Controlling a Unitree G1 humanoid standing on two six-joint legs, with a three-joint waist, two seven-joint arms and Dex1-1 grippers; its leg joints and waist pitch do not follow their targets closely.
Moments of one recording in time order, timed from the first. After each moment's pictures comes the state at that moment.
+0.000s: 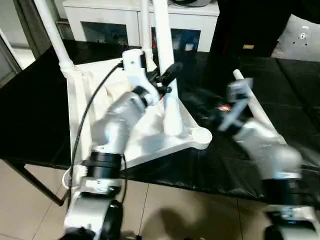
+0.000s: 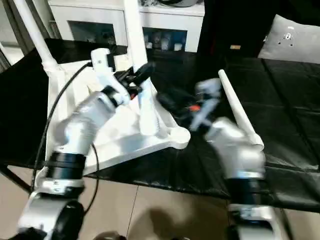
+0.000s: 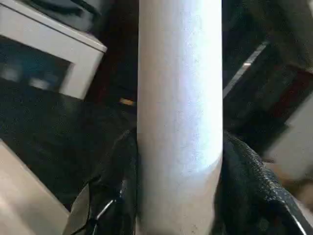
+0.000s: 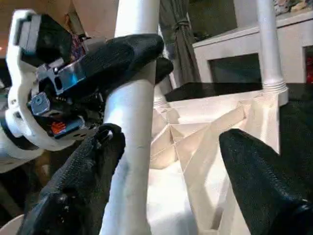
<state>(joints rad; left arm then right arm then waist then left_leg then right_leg) -0.73 -0.03 0.13 0.26 -0.55 0.54 -0.41 -0.49 -0.26 -0.15 0.18 0.54 0.49 0.82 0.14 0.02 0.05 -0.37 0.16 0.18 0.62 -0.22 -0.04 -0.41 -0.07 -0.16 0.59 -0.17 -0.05</state>
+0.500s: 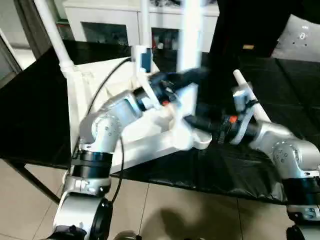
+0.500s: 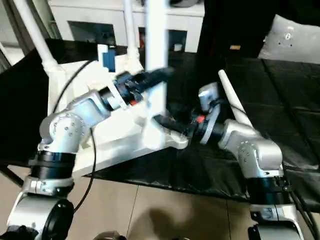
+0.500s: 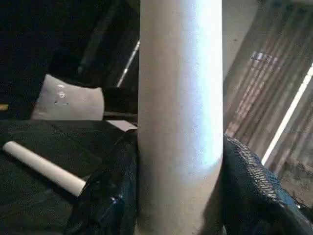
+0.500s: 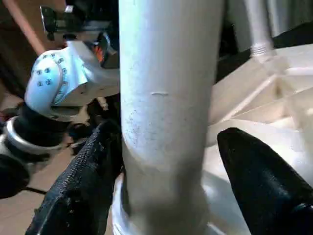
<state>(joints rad) -0.72 0.04 0.04 0.13 -0.68 0.65 -0.75 -0.48 -0.41 0.00 0.12 0.64 0.69 1.15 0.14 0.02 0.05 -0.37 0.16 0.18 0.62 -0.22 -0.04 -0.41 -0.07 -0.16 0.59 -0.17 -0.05</state>
